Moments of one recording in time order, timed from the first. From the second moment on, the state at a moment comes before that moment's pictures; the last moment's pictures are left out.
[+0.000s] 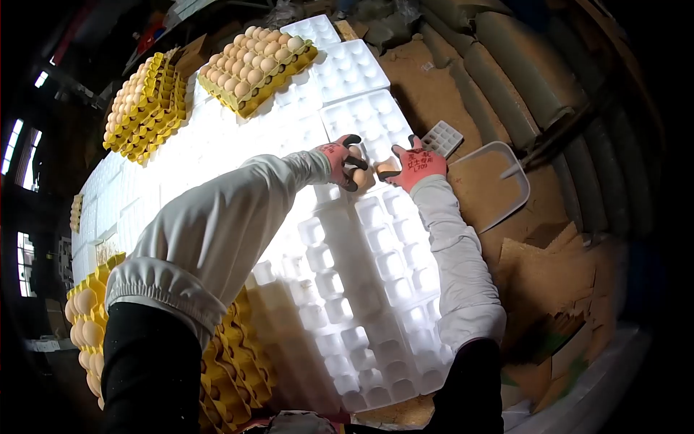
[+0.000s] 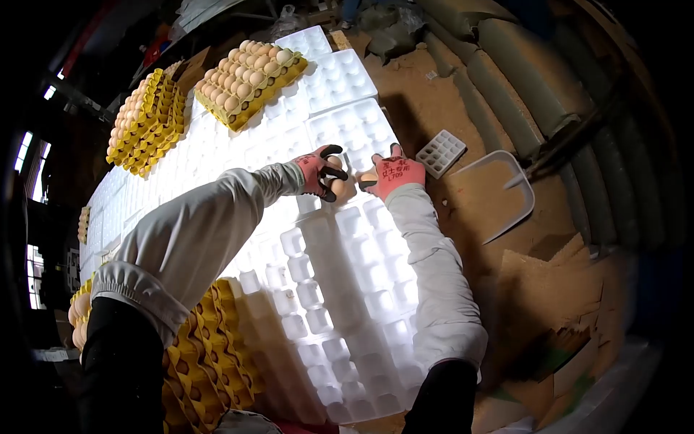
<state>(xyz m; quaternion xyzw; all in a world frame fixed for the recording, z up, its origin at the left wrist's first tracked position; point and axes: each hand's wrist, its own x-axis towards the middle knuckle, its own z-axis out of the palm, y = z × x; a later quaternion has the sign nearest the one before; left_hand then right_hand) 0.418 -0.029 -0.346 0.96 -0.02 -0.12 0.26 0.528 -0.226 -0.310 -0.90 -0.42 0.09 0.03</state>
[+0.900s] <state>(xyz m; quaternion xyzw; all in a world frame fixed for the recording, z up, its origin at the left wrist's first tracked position) 0.087 -0.028 0.053 0.92 0.22 -0.13 0.31 0.251 -0.201 -0.069 -0.39 -0.77 0.18 0.47</state>
